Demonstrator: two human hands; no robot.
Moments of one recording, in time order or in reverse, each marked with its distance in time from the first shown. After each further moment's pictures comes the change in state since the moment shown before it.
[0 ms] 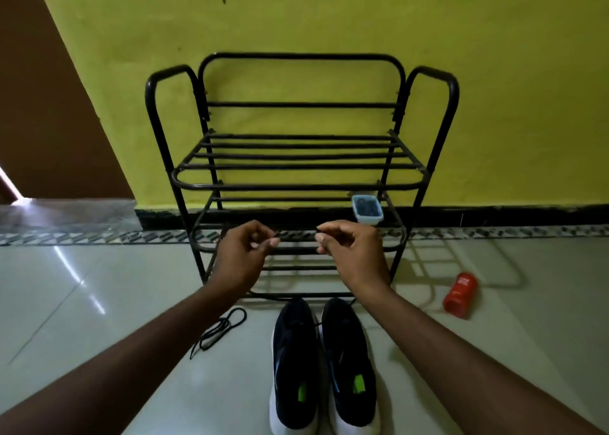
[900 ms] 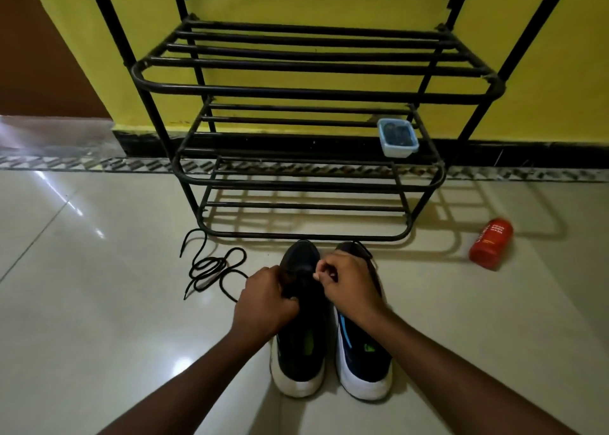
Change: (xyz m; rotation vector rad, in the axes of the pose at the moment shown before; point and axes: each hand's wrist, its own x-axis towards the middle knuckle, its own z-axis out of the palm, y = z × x) left_hand -0.082 -0.139 0.079 0.425 -0.287 -0.285; right_hand -0.071 0.153 0.039 -0.515 -0.361 0.090
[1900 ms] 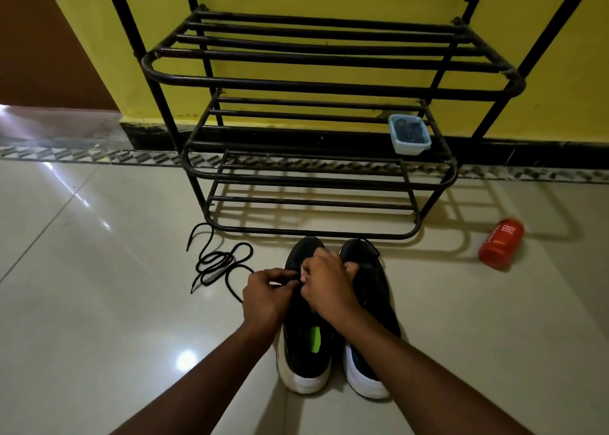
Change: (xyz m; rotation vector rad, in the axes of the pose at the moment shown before) left_hand 0.006 -0.016 0.021 -0.630 0.096 -0.329; right_hand 0.005 -0.046 0.030 -0.339 -0.223 0.122
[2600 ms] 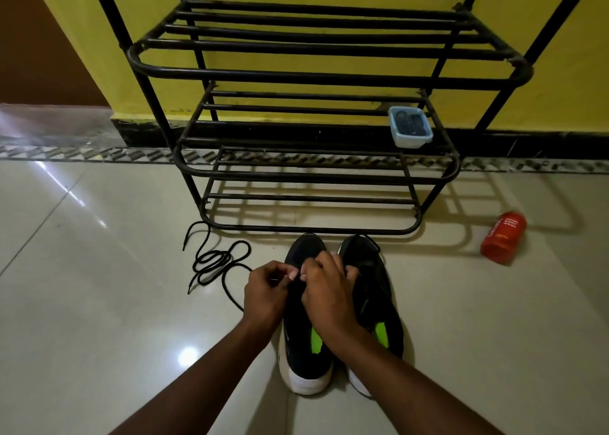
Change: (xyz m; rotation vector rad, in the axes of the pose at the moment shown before) left_hand 0.012 -0.006 0.002 0.001 -0.037 0.120; right_hand -0.015 0.000 0.024 -0.066 0.193 -0.011
